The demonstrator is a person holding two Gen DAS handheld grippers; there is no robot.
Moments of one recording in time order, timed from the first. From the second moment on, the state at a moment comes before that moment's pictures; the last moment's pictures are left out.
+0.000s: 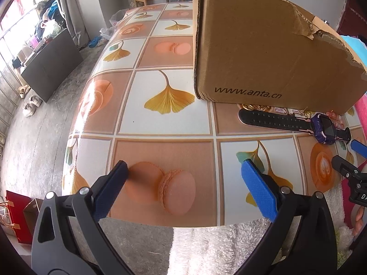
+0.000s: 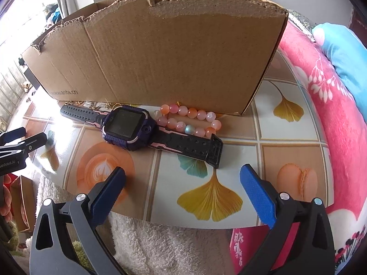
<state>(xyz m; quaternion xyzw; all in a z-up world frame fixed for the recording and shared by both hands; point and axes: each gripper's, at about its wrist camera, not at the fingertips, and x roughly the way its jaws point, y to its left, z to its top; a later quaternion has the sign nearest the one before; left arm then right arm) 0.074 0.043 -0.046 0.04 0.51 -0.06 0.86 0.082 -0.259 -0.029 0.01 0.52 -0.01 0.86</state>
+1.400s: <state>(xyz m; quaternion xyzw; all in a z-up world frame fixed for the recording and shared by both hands) 0.073 0.009 -0.023 0.05 0.42 -0.21 0.88 0.116 -0.254 0.018 0.08 0.50 0.11 0.86</state>
